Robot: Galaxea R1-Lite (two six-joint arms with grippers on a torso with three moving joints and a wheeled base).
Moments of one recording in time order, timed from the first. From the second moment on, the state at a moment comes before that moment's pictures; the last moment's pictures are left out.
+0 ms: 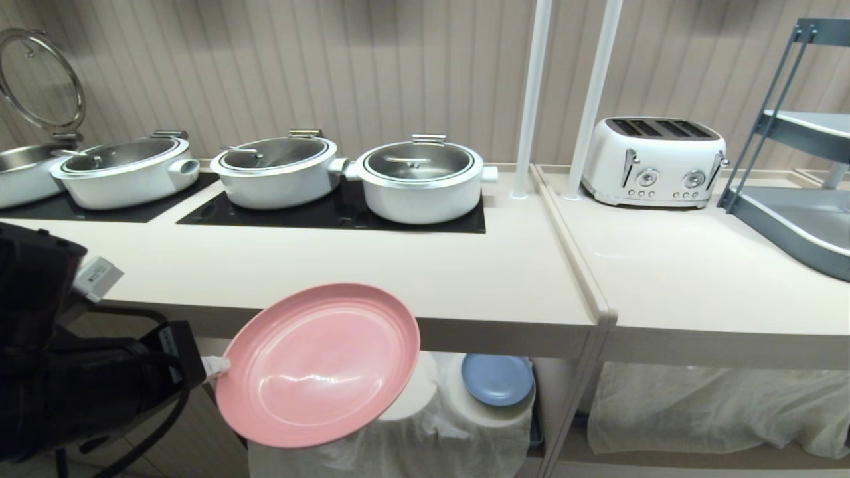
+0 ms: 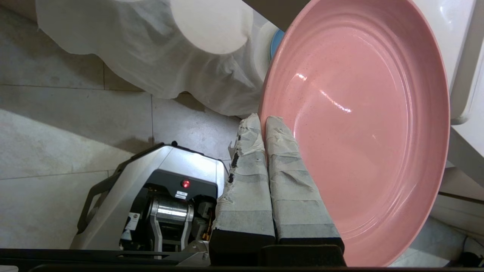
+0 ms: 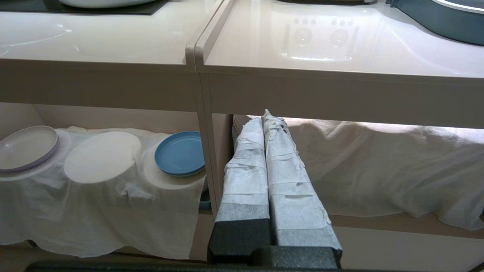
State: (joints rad) left arm -0.46 1.20 -0.79 0.34 0.15 -0.88; right arm 0.00 0.00 0.00 0.00 0.00 -0.01
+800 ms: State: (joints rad) left arm -0.46 1.20 -0.79 0.34 0.15 -0.88; right arm 0.00 0.00 0.00 0.00 0.00 -0.01
